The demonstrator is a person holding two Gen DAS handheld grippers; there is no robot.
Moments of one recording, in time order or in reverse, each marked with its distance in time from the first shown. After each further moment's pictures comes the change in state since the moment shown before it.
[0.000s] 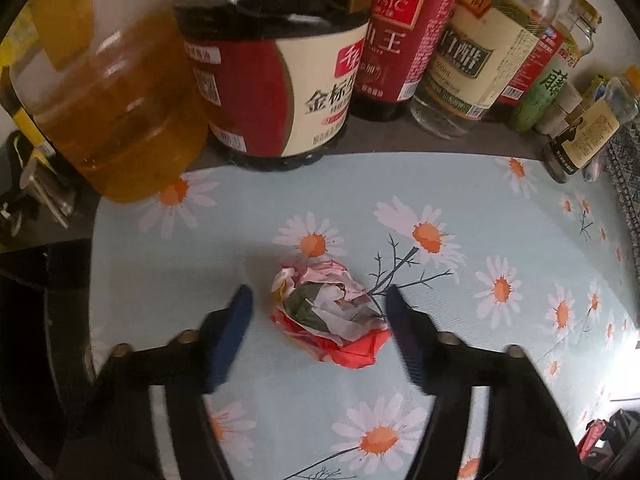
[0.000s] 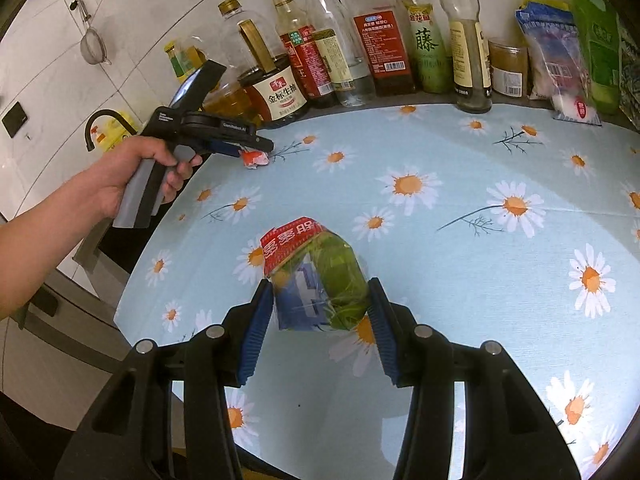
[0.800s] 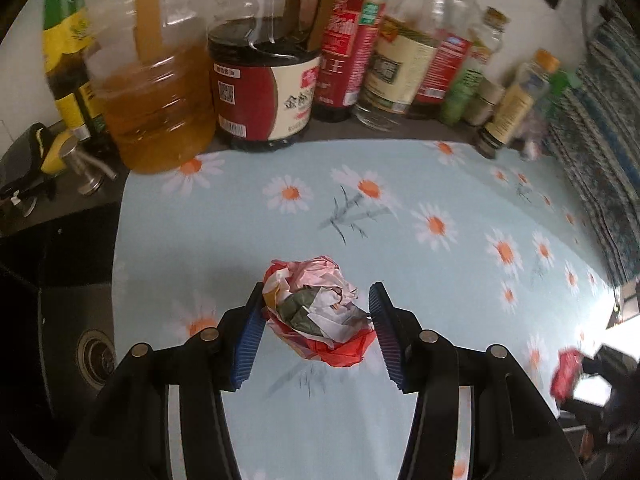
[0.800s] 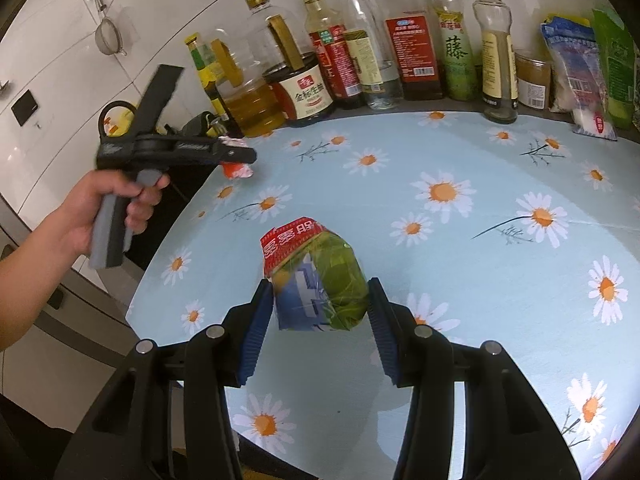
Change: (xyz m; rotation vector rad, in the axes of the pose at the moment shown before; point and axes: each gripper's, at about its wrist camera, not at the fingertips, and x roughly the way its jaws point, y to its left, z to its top) left arm -0.073 -0.003 -0.081 0.085 -0.139 -0.095; right arm 0.009 0.030 -0.002 -0.042 0.013 0.034
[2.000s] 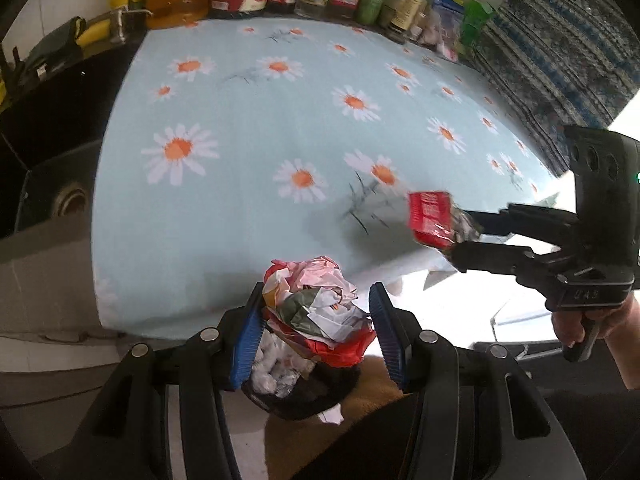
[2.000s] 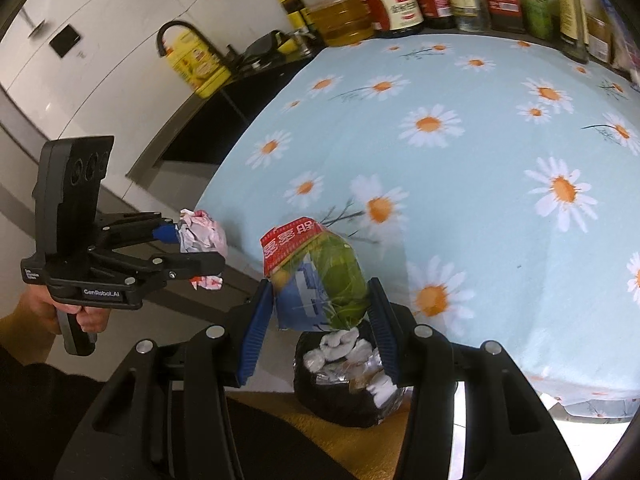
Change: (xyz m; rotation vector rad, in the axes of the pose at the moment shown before) left arm -0.089 -0.039 -0.238 0.020 0.107 -0.148; right arm 0.009 0.096 -0.088 -0.066 0.205 0.151
